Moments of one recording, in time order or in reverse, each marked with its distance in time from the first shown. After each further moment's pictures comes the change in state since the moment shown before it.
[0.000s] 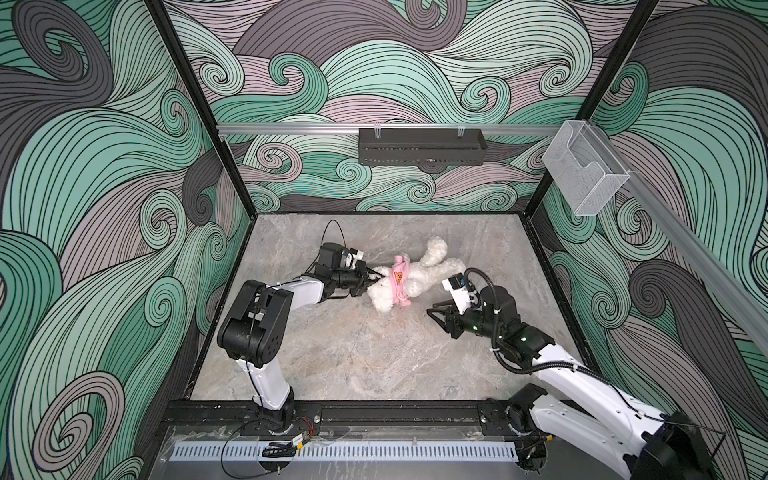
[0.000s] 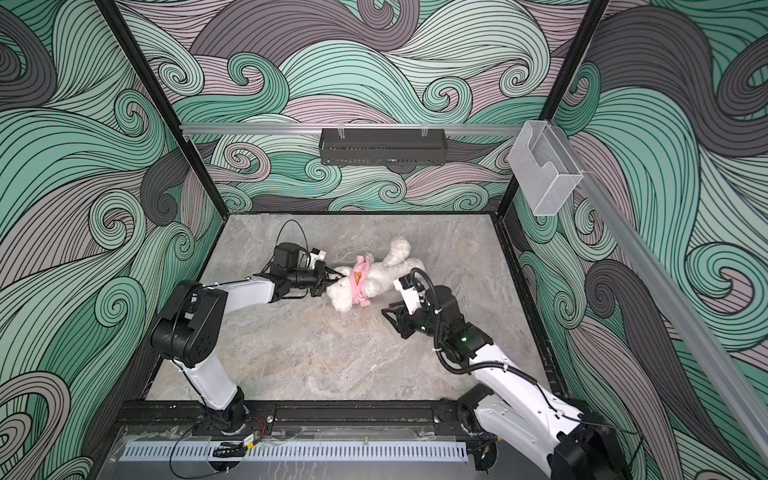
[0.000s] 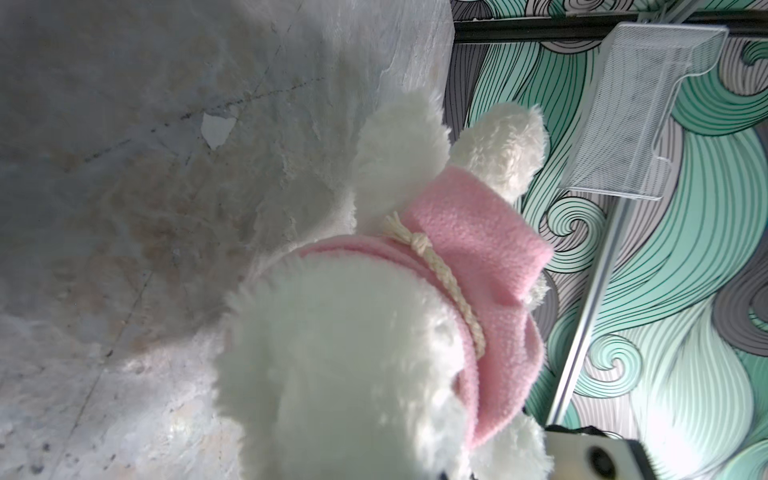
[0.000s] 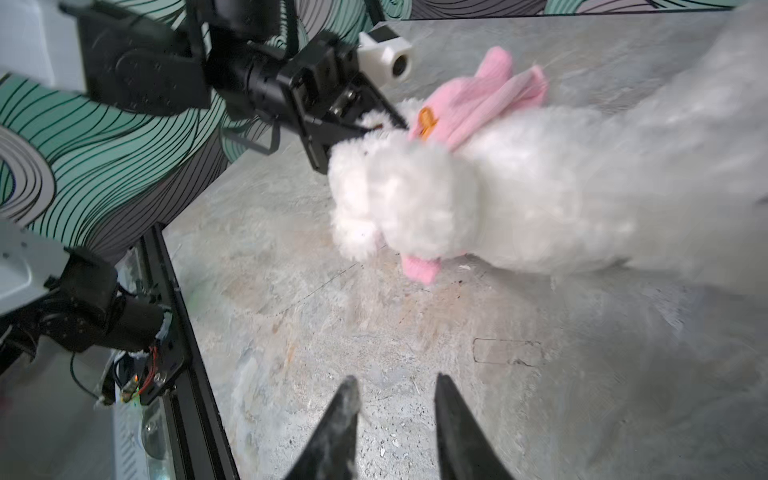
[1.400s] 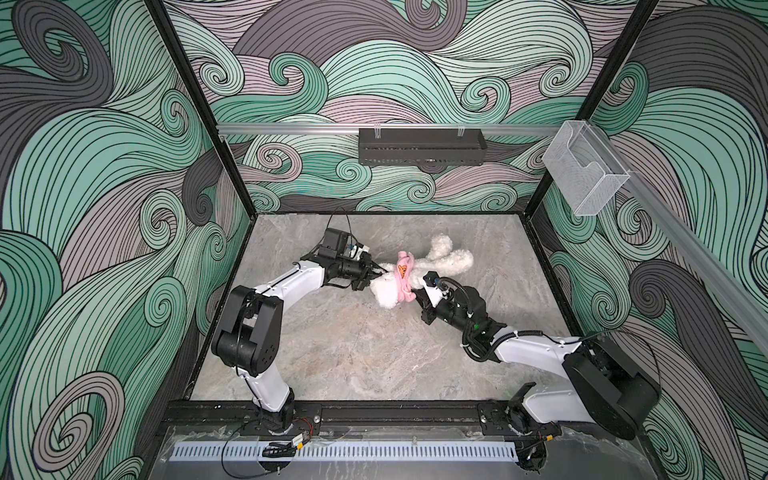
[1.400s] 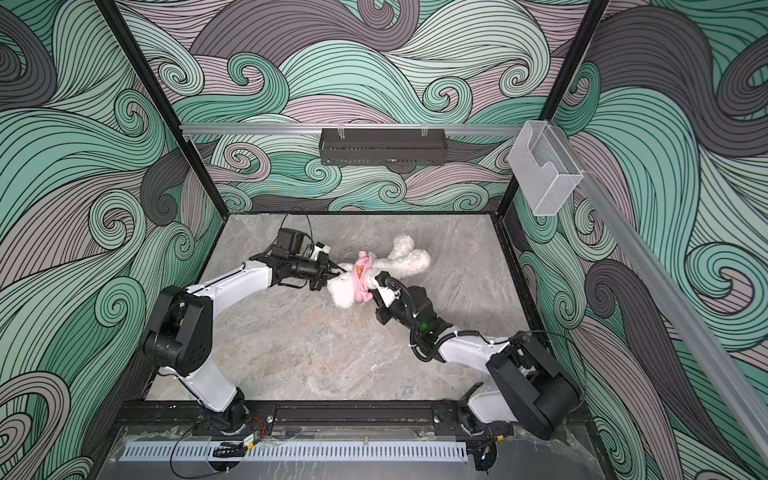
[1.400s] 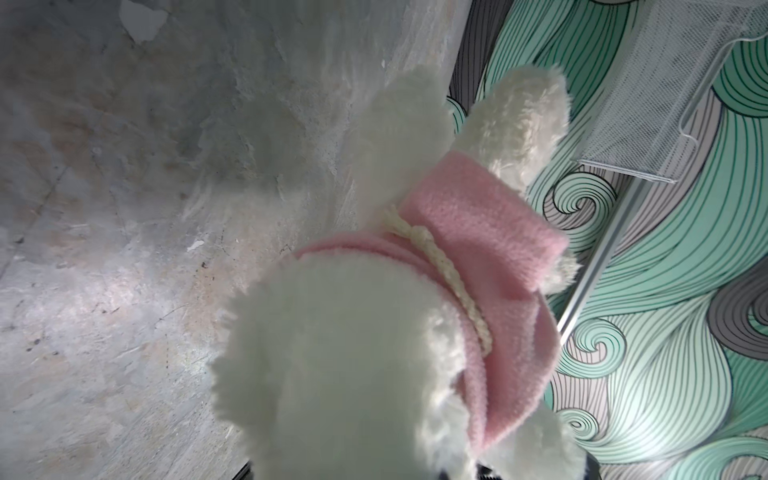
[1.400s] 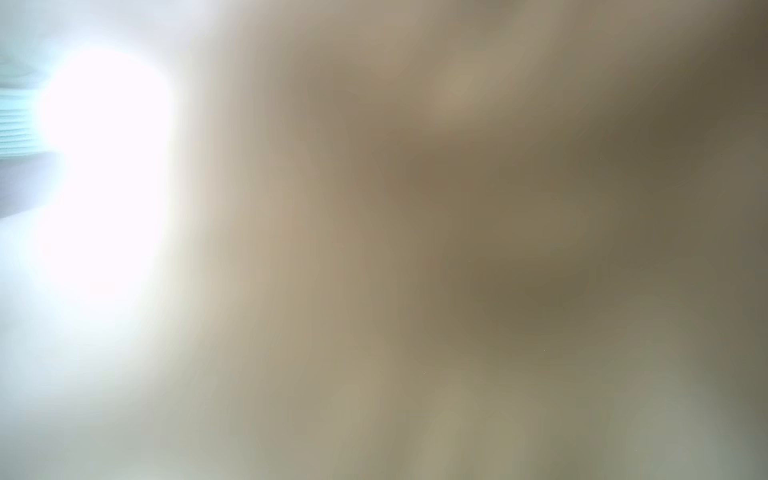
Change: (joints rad) left arm -0.051 -0.059 0.220 -0.490 -0.007 0.094; right arm 0.103 0.439 -0.035 0.730 0.269 -0.220
